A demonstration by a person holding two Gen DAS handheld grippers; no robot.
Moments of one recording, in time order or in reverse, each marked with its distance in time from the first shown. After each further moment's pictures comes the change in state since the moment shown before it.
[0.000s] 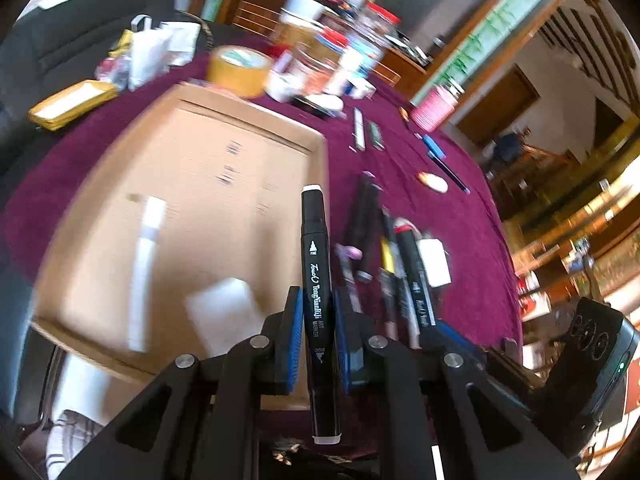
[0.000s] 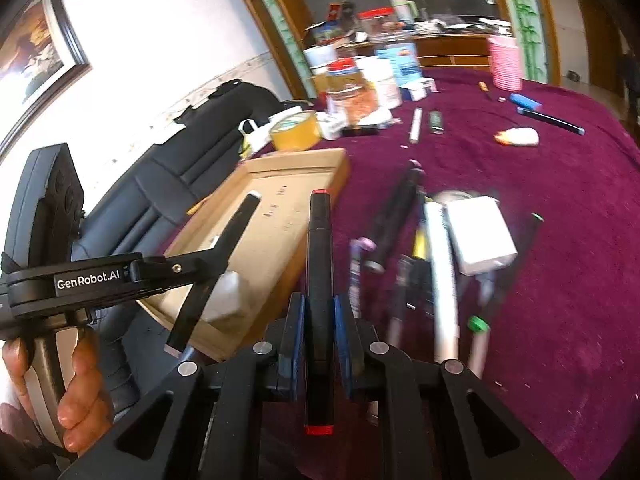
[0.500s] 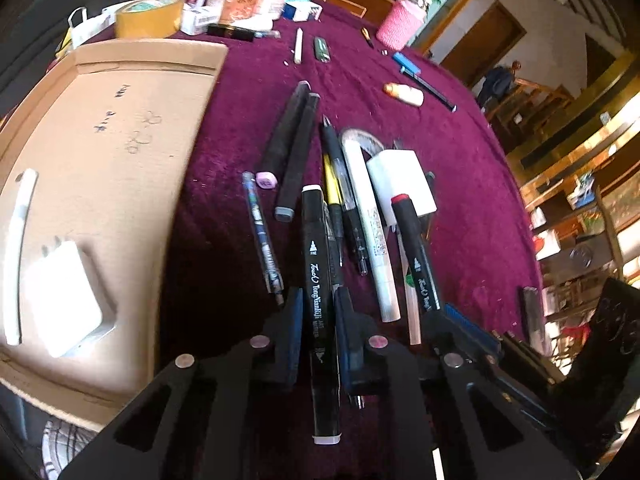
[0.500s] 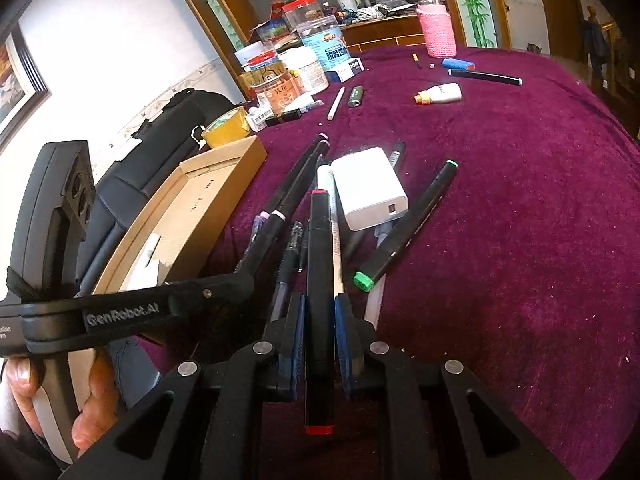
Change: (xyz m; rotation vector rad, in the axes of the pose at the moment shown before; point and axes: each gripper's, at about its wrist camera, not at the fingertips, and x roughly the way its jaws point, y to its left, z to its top) left arm 0.092 -0.078 -0.036 0.139 0.186 -0.013; right arm -0.015 -0.078 -0.035 0.126 0.003 -0.106
